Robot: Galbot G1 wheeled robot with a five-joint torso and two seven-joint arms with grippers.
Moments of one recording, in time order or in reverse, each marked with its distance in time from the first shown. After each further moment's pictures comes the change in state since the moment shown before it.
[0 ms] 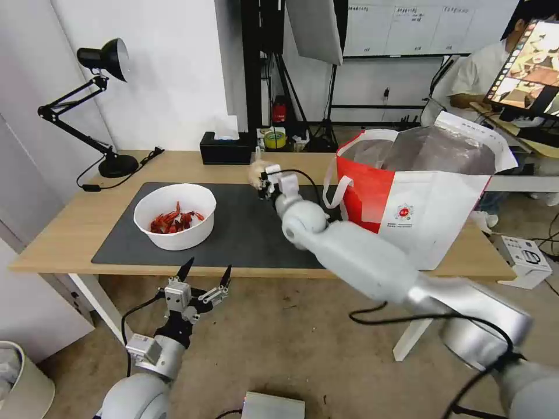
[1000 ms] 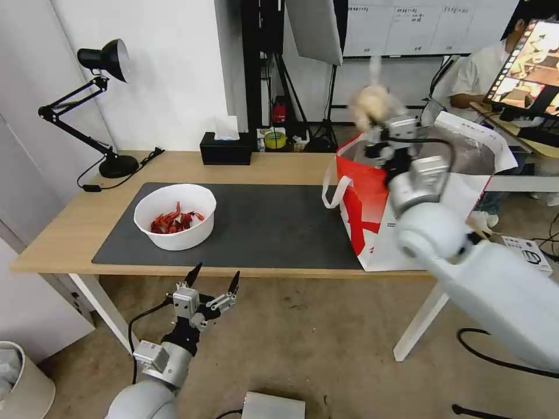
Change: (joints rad) left arm 0.013 -0.009 0.030 -0.022 0.028 0.012 -0.003; right arm -0.332 -0.520 0.532 0.567 -0.073 -0.046 0.052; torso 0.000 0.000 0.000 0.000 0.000
